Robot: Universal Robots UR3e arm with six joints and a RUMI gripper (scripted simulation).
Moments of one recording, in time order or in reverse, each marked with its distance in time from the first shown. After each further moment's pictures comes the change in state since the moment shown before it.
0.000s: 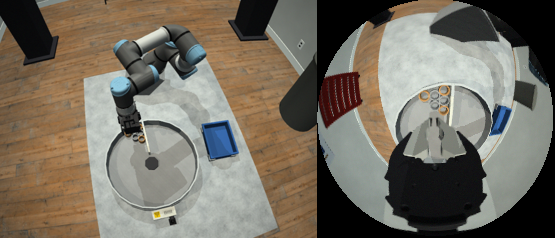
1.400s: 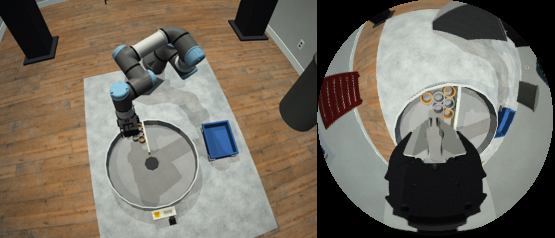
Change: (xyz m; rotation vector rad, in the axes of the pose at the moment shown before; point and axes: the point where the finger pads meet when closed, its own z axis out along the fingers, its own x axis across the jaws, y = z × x) arm -0.009 -0.001 0.026 -0.008 -0.009 0.000
